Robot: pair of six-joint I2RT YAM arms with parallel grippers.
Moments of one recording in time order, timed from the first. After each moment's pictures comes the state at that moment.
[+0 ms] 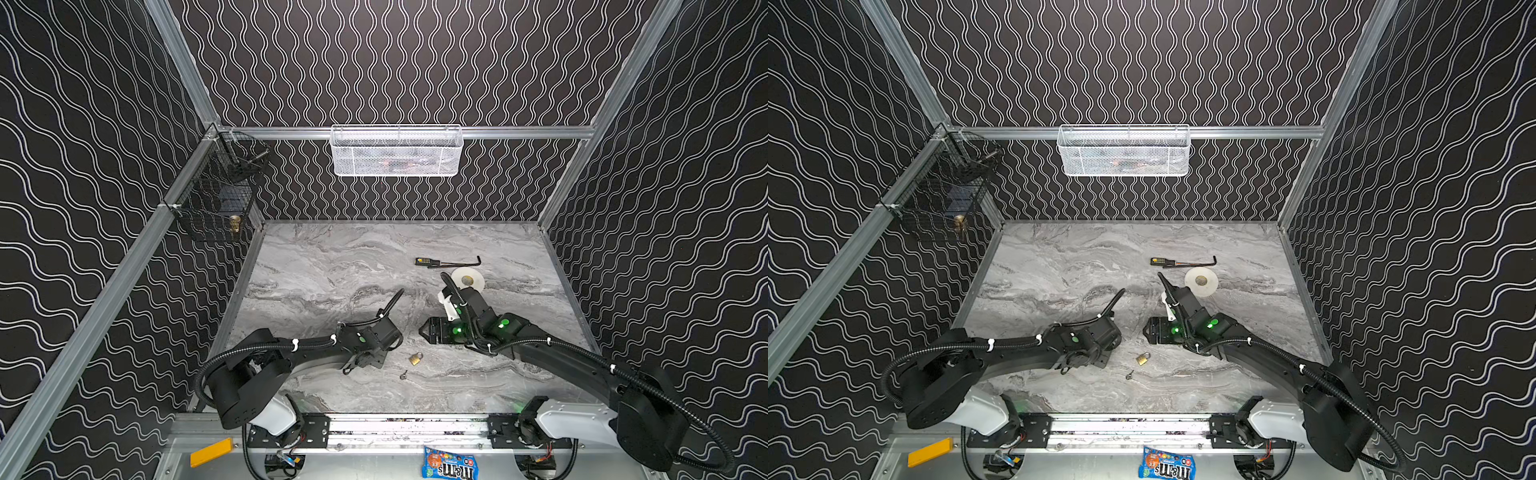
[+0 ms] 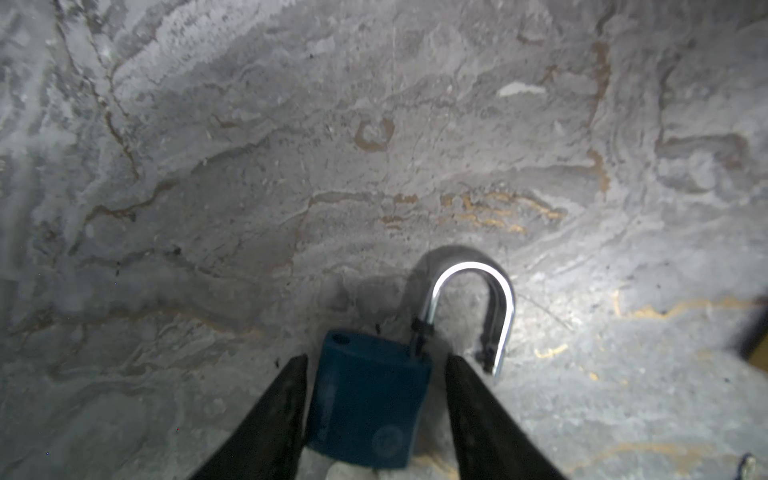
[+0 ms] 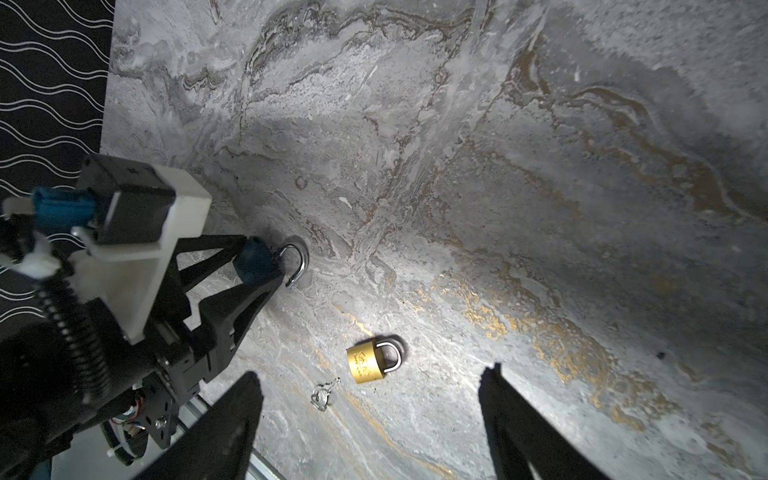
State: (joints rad) left arm -0.94 1.52 0.71 -0.42 -0.33 -0.49; right arm 0.72 1.24 0.74 -0.39 -0.19 0.64
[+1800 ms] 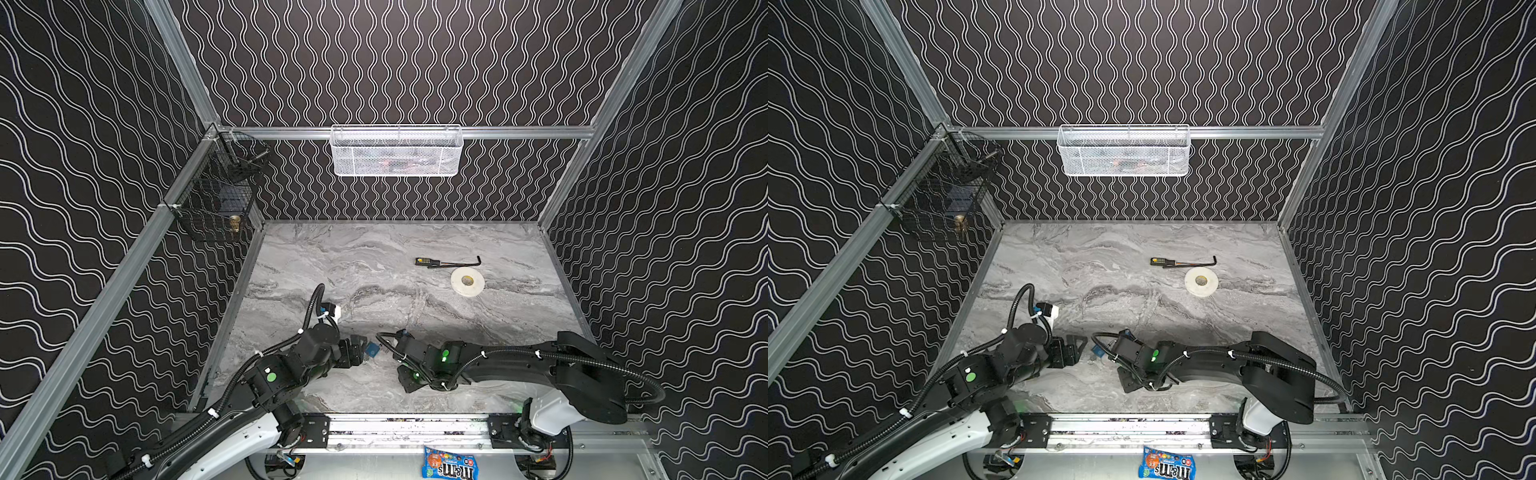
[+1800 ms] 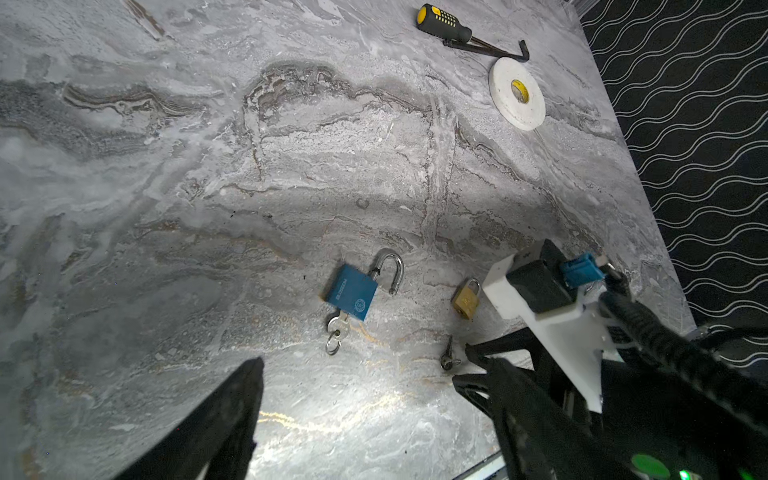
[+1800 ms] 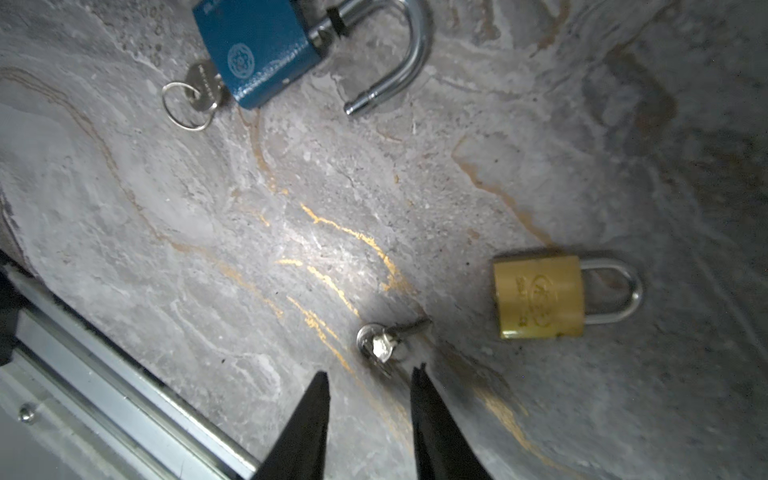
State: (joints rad) left arm -0.85 0.63 0.57 -0.65 -0.21 -0.75; right arm 1.21 1.58 0.83 -0.41 0.03 0.72
